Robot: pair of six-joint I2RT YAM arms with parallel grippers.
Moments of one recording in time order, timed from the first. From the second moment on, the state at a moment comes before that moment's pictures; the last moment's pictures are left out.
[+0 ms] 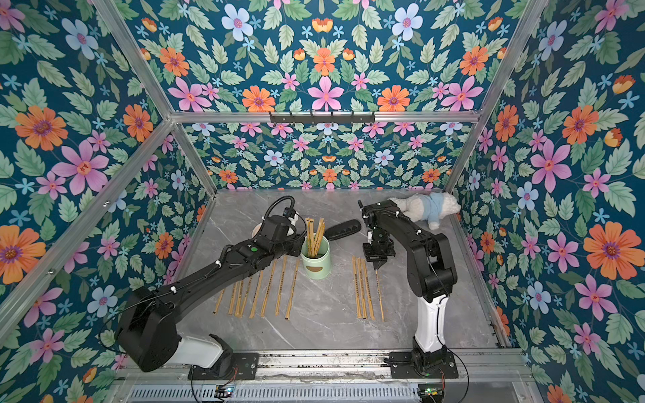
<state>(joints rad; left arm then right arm) -0.65 1.43 1.03 -0.30 -0.15 -0.28 0.33 1.99 1.60 -1.41 -0.13 0.22</state>
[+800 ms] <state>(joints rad) -0.65 1.43 1.02 -0.30 -0.15 -0.28 0.31 2.14 1.66 -1.36 -0.15 0.22</state>
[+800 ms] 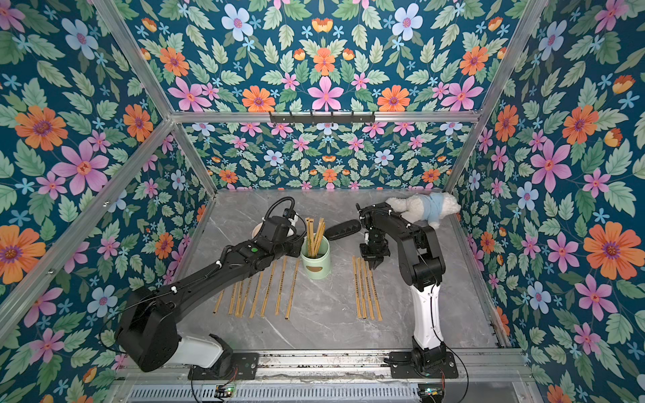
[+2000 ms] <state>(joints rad) -0.65 1.42 1.03 -0.30 -0.15 -0.29 0.53 1.34 1.41 -1.01 -0.03 0.33</state>
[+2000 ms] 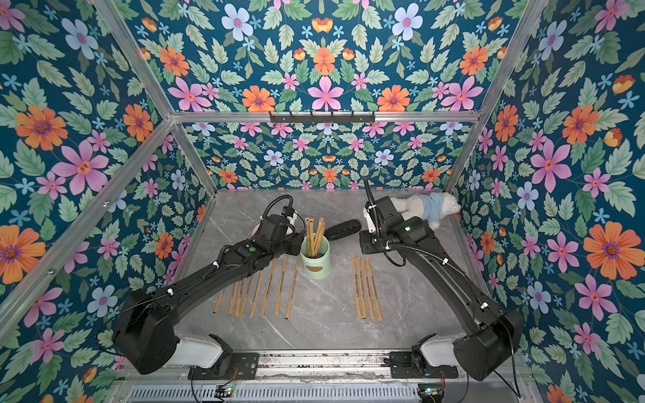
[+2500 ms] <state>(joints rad) -0.65 1.41 1.03 -0.30 -0.15 -0.29 0.65 1.52 1.47 -0.79 -0.07 0.38</state>
